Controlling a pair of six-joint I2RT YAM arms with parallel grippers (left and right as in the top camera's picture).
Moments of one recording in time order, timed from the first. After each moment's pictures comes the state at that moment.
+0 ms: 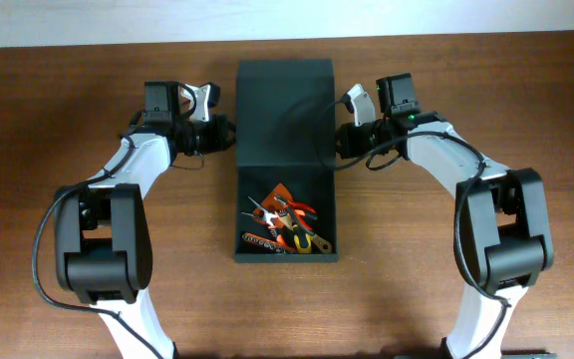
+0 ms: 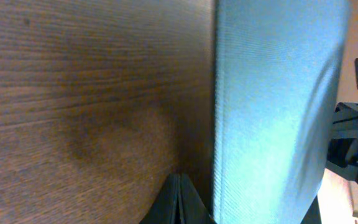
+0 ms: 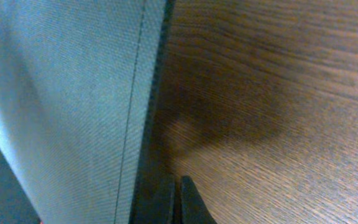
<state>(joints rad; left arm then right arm) -0.02 2.04 1.34 -0.27 0.75 -0.20 0.19 2.05 1.39 -0.39 -0.62 0.08</state>
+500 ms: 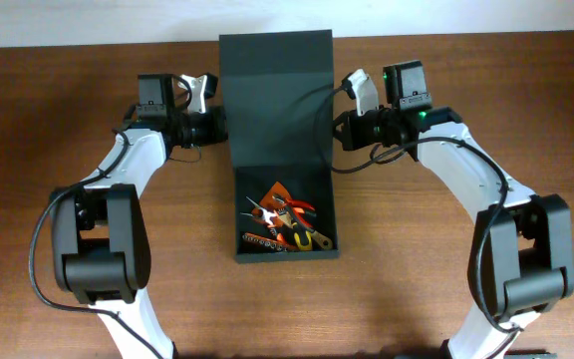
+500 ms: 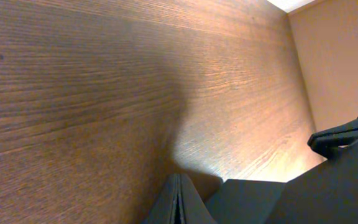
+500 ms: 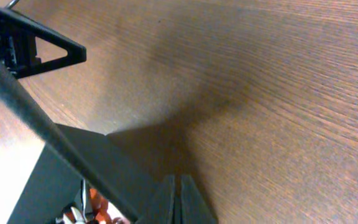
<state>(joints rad) -0.01 2.04 1.38 -0.27 0.83 -0.20 0.20 1.90 1.39 -0.42 -0.61 0.01</state>
